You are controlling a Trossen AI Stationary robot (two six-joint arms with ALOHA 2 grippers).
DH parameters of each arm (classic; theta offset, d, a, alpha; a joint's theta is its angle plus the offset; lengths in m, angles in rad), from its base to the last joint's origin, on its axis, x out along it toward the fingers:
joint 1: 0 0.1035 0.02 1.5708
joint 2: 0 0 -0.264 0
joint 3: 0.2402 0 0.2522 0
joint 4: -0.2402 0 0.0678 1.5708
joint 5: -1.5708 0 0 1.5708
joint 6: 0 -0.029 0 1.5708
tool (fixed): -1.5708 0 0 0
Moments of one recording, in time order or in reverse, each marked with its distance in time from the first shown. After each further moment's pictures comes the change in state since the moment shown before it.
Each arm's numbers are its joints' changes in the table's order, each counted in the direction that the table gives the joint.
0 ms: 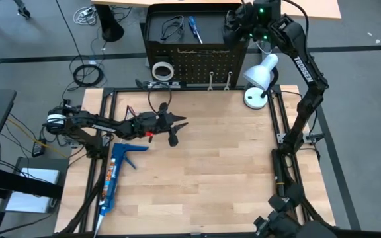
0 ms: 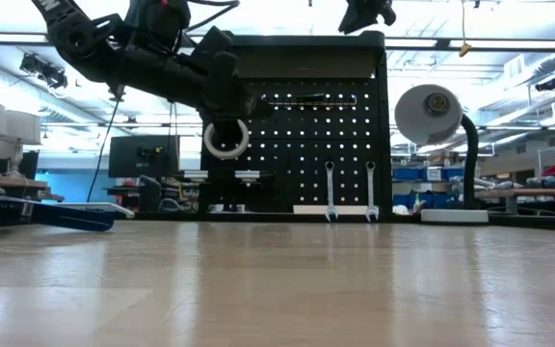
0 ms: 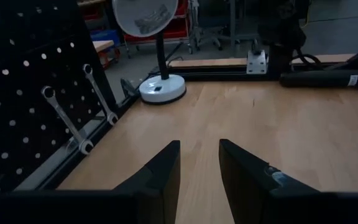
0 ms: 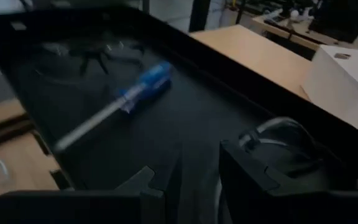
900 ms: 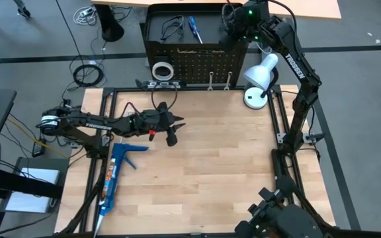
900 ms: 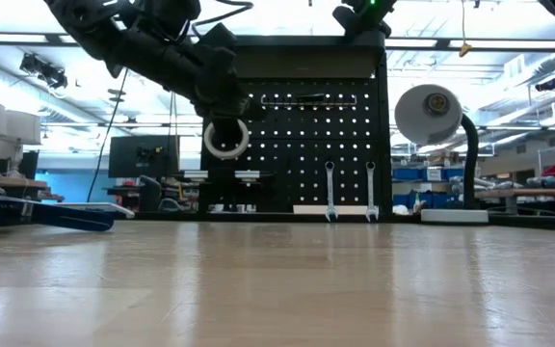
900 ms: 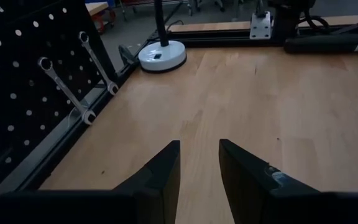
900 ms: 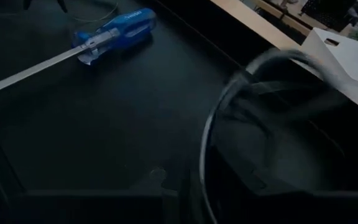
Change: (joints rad) left arm -0.003 0.079 0.092 -0.336 -0.016 0.021; right arm -0.012 -0.070 -0.002 -0.035 0.066 0.114
